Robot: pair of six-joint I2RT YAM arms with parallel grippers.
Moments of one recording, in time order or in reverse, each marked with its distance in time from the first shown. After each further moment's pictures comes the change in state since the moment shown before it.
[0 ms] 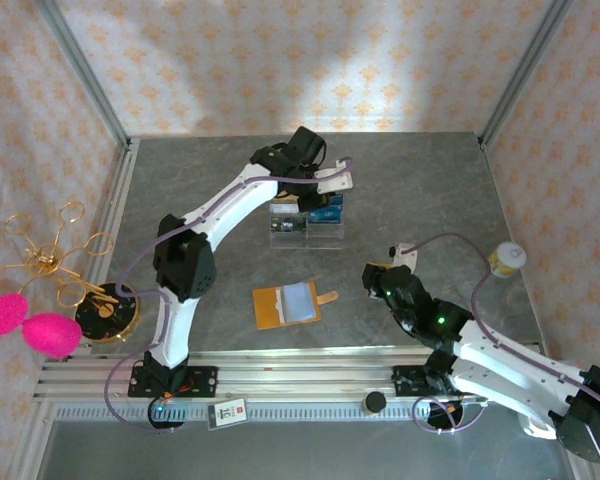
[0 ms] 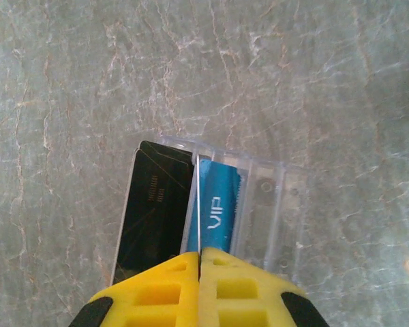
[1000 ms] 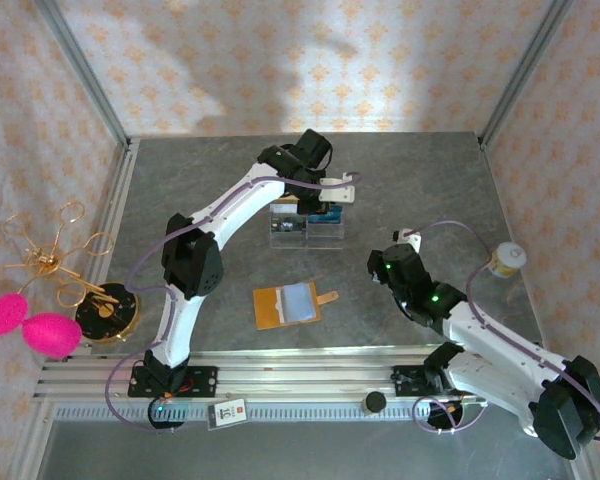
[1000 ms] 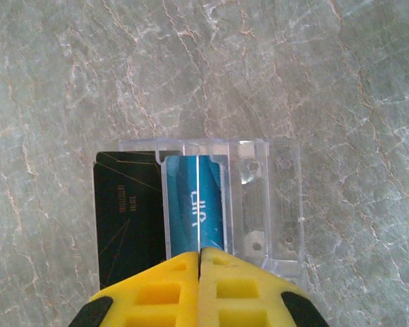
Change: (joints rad) left arm -0.020 0.030 0.043 -0.077 -0.006 0.204; right arm -0.175 0.159 0.084 0.012 -0.113 -0.048
